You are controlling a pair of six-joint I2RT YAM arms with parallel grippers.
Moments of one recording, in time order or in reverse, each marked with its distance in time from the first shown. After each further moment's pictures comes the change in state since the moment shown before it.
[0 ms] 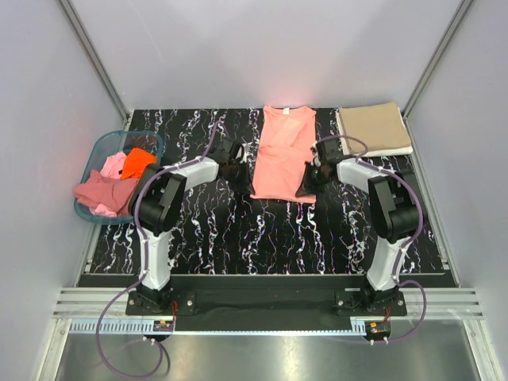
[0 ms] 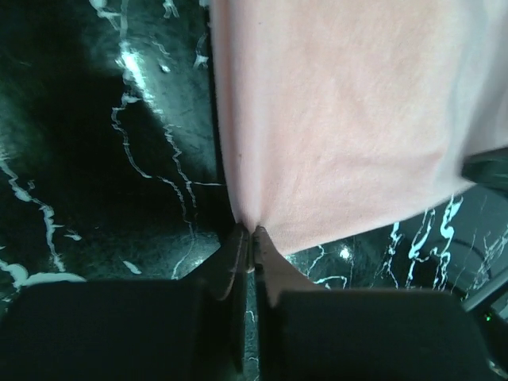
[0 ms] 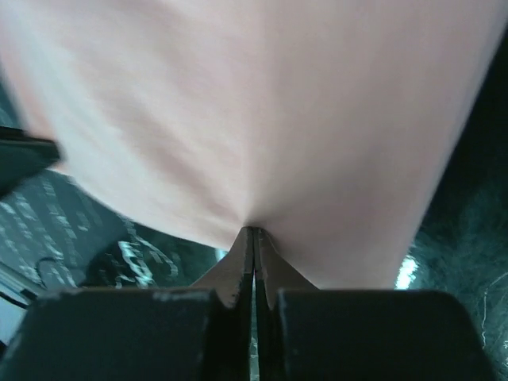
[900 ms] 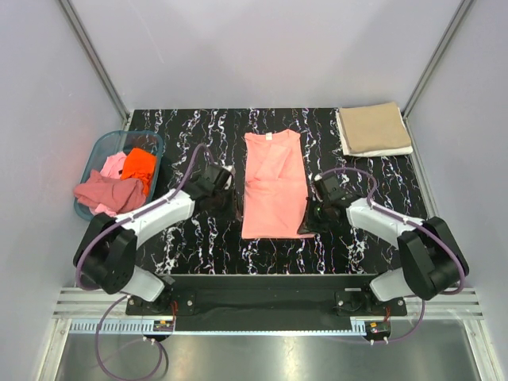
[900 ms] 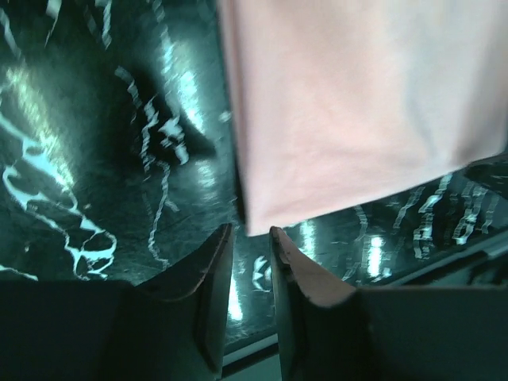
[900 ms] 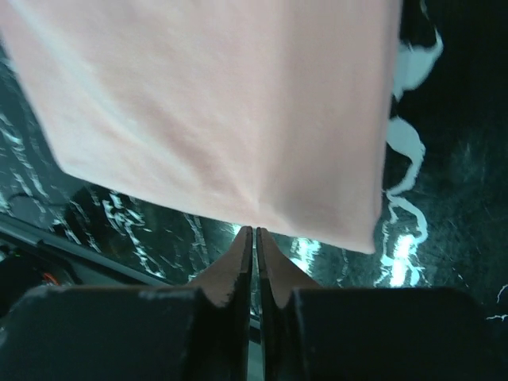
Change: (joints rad) left arm -0.138 -0.589 -0.464 -0.128 -0.206 -0.097; right arm 0.203 -0.461 -0.487 -0.011 0.097 0.193
